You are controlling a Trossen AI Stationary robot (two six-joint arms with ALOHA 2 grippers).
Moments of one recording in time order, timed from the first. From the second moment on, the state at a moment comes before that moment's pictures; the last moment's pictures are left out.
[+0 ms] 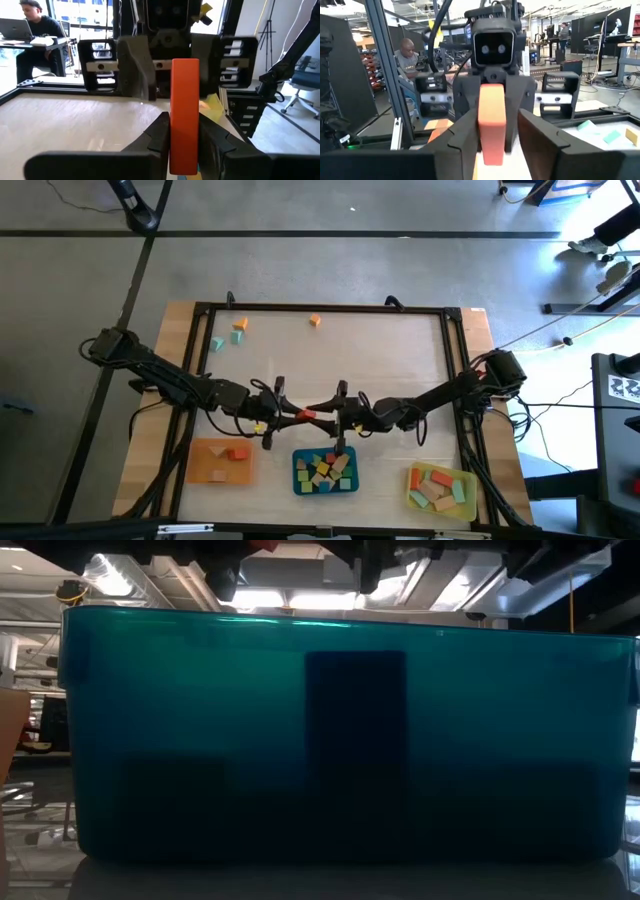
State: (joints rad) left arm -0.33 1.31 0.56 0.69 -0.23 -0.10; right arm 0.32 1.76 0.92 1.00 0.35 0.07
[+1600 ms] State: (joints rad) left arm -0.36 1.04 0.57 0.04 -0.23 -0.27; right arm 0.50 1.62 1.02 0.43 0.54 -0.16
